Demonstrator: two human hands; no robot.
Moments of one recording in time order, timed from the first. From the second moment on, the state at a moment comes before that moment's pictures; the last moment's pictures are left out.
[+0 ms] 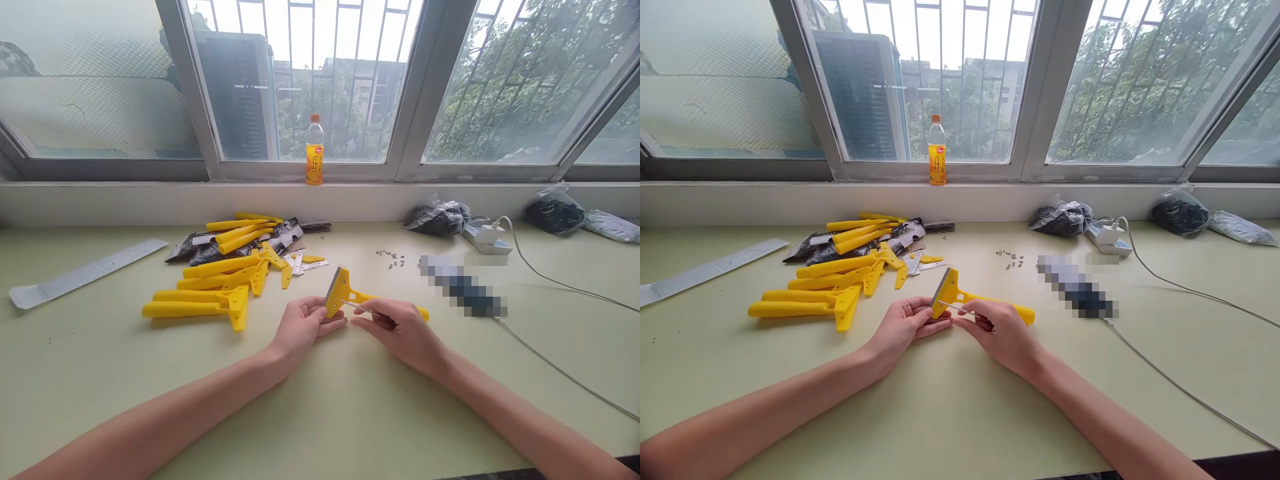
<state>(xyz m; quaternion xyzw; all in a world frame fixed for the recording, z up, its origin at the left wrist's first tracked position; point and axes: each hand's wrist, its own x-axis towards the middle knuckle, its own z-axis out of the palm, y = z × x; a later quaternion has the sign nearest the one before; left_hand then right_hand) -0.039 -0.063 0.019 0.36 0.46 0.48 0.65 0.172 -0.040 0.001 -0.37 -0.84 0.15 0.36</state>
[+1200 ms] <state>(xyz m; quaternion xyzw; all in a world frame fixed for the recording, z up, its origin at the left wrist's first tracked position) -0.054 -0.061 0.024 0.41 0.43 0.31 0.75 0.191 -0.003 0.037 -0.39 -0.84 0.04 0.37</state>
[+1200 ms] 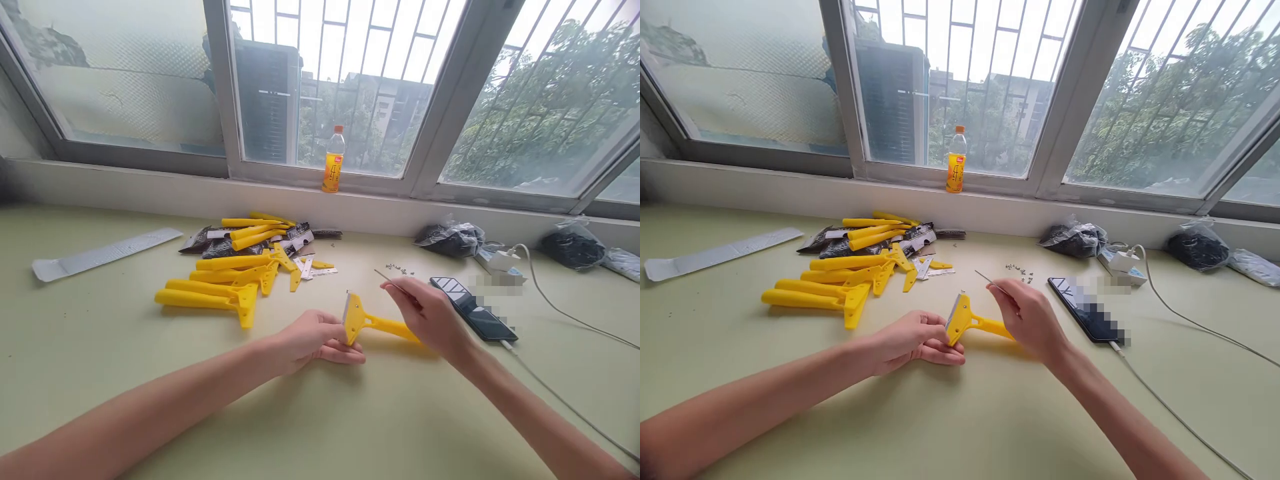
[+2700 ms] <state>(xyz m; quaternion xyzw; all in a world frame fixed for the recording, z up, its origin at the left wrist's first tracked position) -0.054 -0.063 0.026 0.41 0.44 0.29 0.74 0.162 0.040 0.042 -0.45 -0.78 0.28 0.33</state>
